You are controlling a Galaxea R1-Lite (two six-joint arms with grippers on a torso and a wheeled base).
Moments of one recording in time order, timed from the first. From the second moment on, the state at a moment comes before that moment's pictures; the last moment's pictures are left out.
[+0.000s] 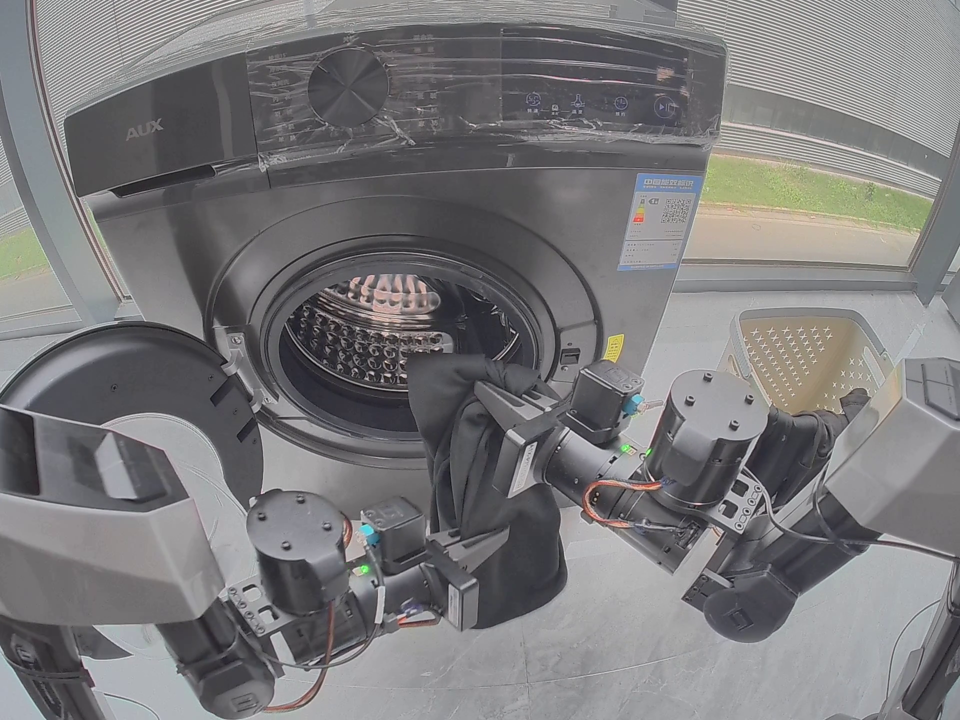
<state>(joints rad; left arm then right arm) -0.74 2.08 -0.36 -1.55 -0.12 -0.10 0.82 2.07 -0.80 -1.38 -0.10 0.15</state>
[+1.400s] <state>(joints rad) -0.62 1.83 -0.47 -1.55 0.02 -0.20 0.72 2.05 -0.46 -1.42 -0.07 0.15</state>
